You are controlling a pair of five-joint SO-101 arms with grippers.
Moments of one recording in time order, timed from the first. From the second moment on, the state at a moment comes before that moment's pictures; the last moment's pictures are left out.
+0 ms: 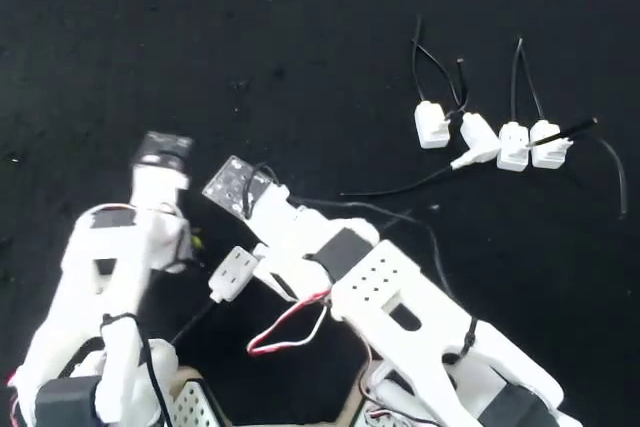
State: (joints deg) left arm -13.2 -30.2 61.8 47.3 -17.5; right arm -42.8 -34.2 52.7 56.7 12.0
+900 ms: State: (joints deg) left arm -29.6 -69.9 92.4 37.0 -22.9; right arm -42.9 7.9 2.0 91.2 9.5
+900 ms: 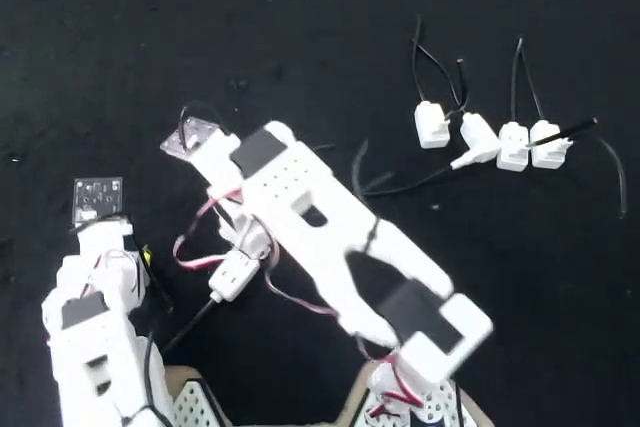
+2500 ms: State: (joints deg) left arm -28.7 -102.3 96.3 51.5 -4.4; right arm -44.0 9.3 5.8 84.4 6.6
